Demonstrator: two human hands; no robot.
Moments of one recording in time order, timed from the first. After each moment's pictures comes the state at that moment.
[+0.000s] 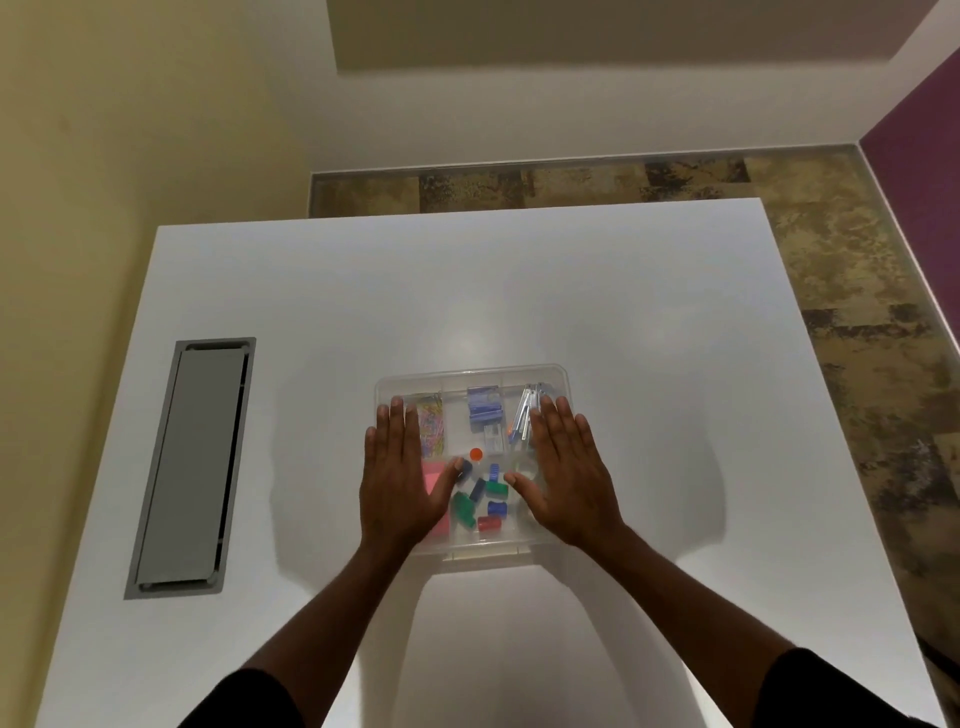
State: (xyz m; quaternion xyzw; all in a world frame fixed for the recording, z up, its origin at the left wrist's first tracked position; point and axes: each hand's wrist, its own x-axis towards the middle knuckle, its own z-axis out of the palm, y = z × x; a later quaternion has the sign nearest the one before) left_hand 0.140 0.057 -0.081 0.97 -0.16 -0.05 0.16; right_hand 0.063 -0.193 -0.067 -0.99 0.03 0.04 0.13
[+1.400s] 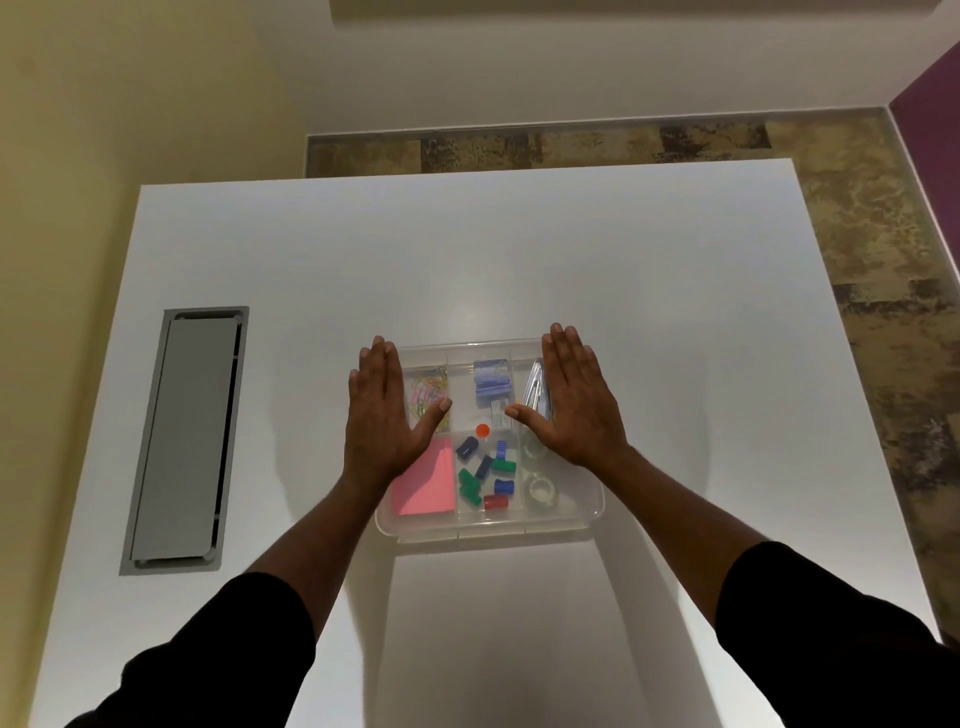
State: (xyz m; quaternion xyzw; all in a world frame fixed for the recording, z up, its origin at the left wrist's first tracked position) left_hand 0.203 0.073 -0.104 0.97 -0.16 -0.08 0.19; right_hand 0.128 -0.218 -0.090 -0.99 0.04 0.04 0.15
